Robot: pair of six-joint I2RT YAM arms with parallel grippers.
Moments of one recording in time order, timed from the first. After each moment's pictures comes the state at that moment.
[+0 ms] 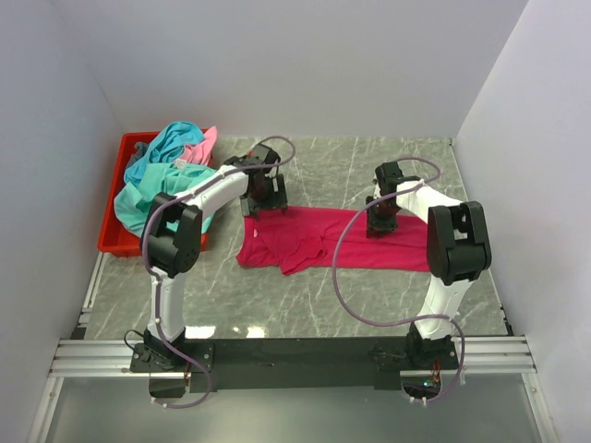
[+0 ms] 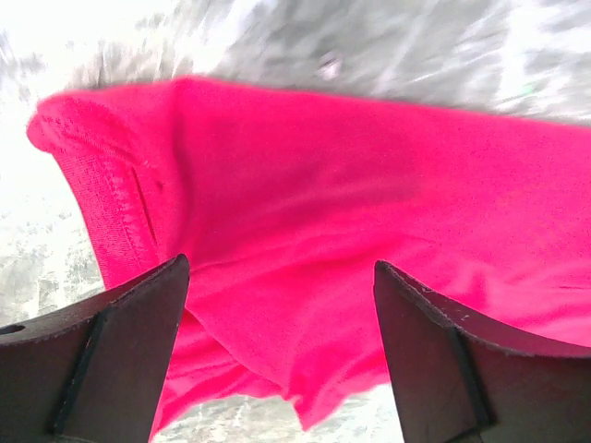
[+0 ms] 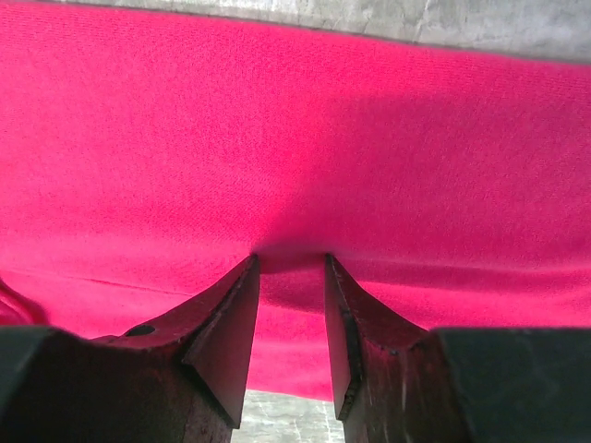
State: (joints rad) left arm -0.48 2.06 1.65 -0.75 0.00 -0.63; right arm 0.15 1.87 1.22 -0.67 -0.07 0.21
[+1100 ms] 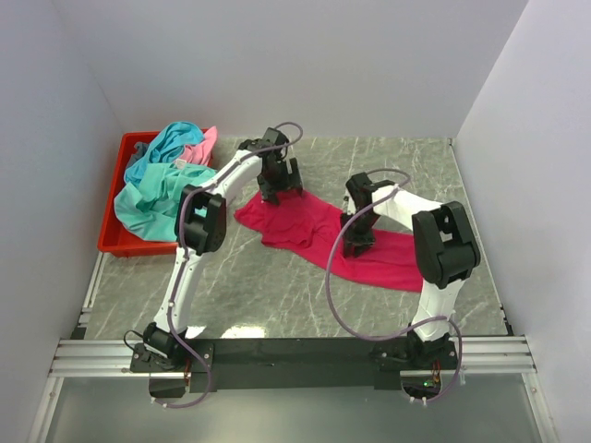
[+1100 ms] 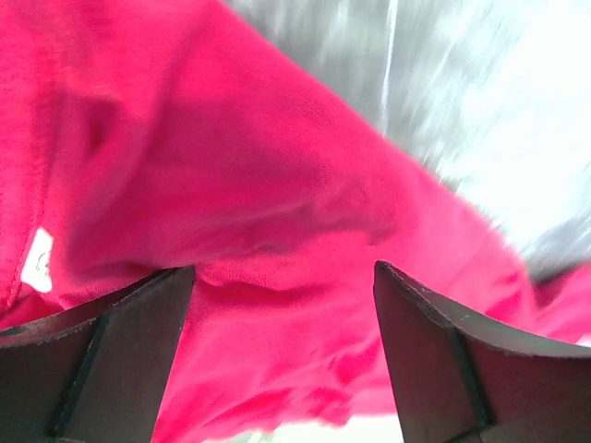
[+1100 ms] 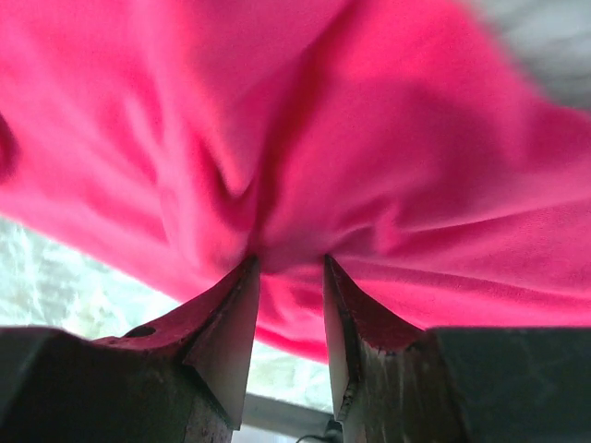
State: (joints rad) left arm -0.45 2.48 2.22 -0.91 0.21 -0.63; right arm 0.32 1.87 1.22 -0.82 -0.18 0.27
